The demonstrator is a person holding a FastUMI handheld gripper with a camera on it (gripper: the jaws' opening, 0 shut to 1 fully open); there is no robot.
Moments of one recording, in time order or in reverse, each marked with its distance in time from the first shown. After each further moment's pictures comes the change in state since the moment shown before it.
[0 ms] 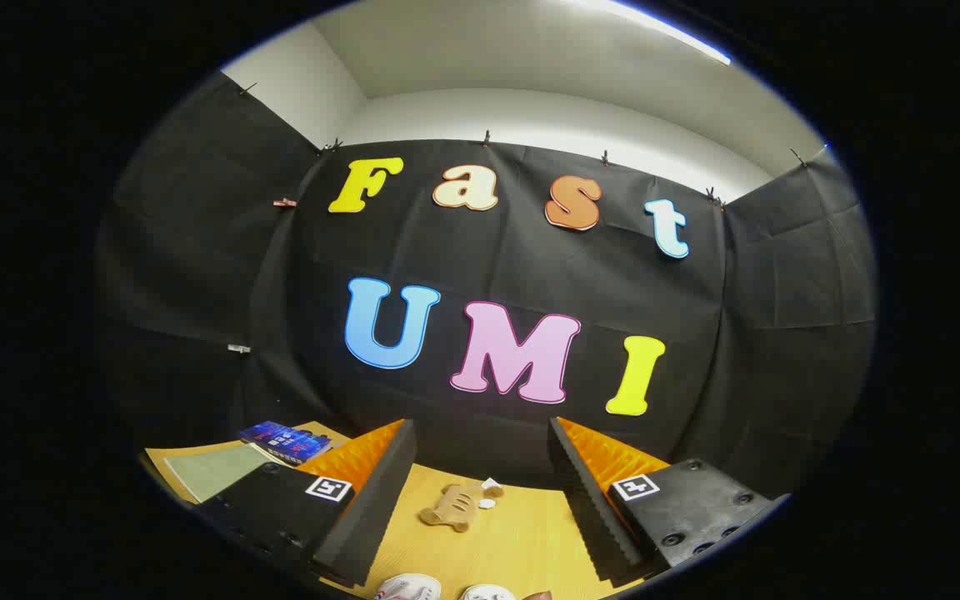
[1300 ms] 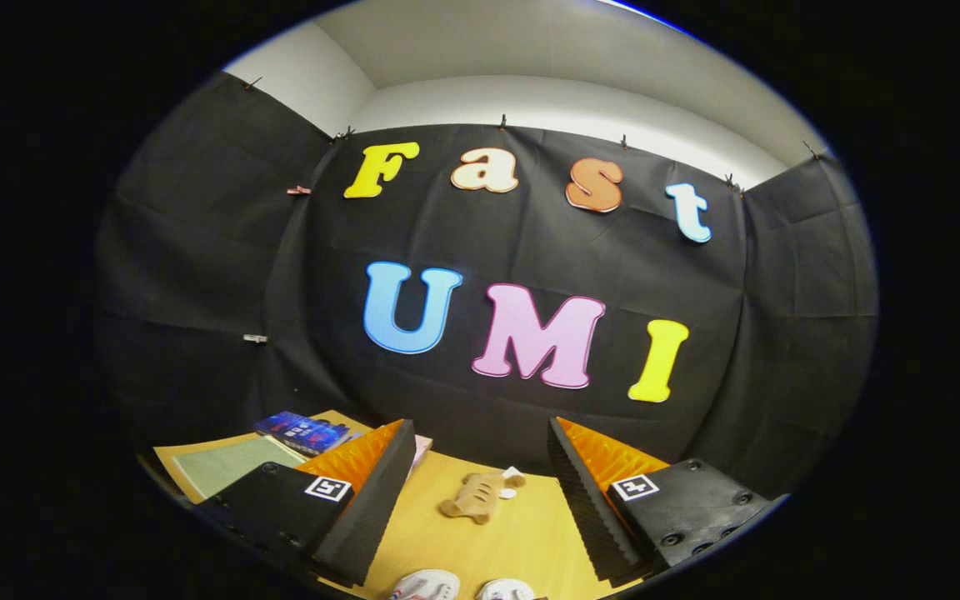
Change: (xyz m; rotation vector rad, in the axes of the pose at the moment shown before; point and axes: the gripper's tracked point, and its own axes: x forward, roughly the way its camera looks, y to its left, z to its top) arm 0.011 0.056 -0.019 0.062 0.076 0.149
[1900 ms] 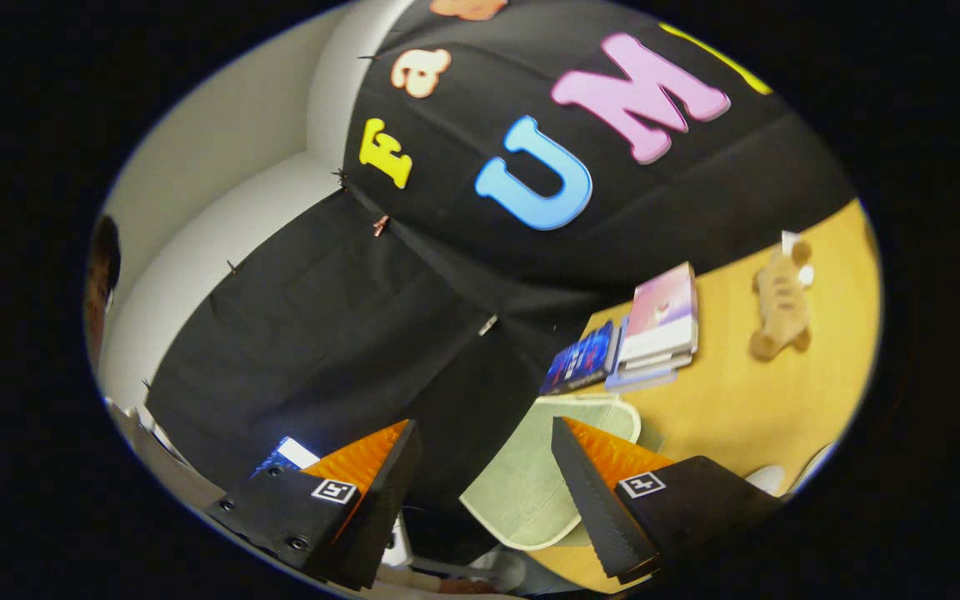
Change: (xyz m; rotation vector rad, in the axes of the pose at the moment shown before) arm 0.019 0.146 -0.084 1.006 0.474 0.735
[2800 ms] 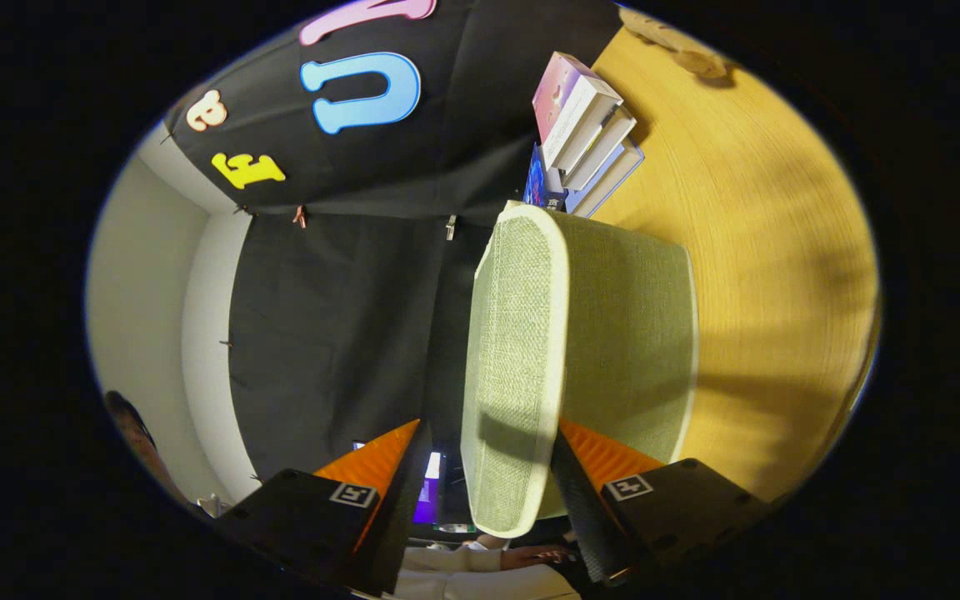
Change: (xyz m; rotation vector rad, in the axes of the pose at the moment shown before) arm 0.067 -0.101 -0.128 0.533 0.287 0.060
